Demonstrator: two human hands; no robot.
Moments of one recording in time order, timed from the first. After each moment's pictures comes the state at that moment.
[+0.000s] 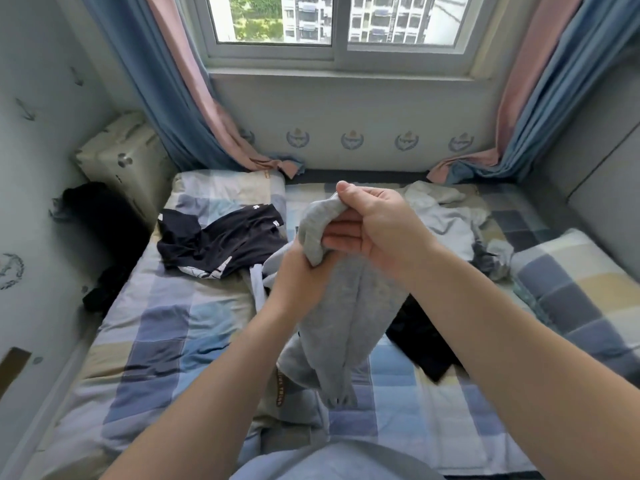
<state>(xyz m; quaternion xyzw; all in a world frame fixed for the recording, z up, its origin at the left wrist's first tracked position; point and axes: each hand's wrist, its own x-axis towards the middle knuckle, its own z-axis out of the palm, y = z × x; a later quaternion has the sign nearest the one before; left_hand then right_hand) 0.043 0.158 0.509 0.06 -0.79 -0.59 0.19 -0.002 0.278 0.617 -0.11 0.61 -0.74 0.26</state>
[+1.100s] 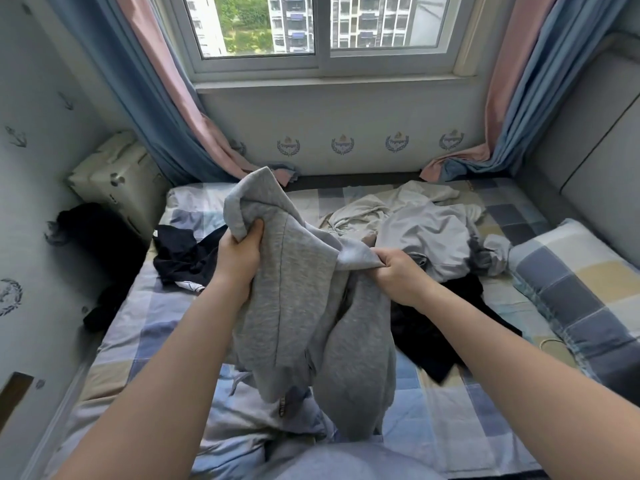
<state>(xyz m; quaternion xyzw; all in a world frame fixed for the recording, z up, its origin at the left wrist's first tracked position) 0.021 0.096 0.523 0.29 -0.64 -0.69 0.18 -0.054 0.345 0.502 -0.20 0.82 -0.49 0.21</state>
